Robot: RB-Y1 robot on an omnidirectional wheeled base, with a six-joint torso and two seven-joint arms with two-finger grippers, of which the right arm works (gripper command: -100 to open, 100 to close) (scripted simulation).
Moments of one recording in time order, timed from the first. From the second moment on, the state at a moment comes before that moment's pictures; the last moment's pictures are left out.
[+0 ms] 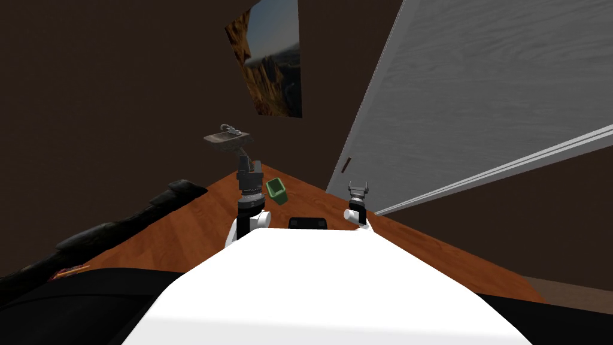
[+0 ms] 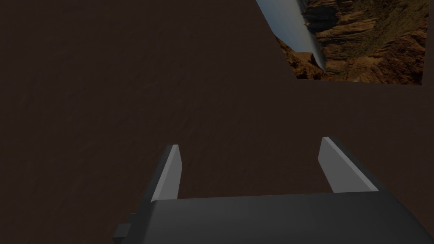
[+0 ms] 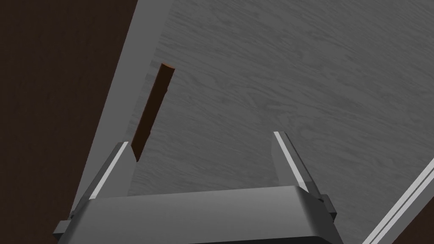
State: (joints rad) arm 0.18 -0.09 -0.16 -1.33 -0.34 -0.66 -0.84
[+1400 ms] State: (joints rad) arm 0.08 -0.06 -0.19 -1.02 -0.48 -0.75 -1.09
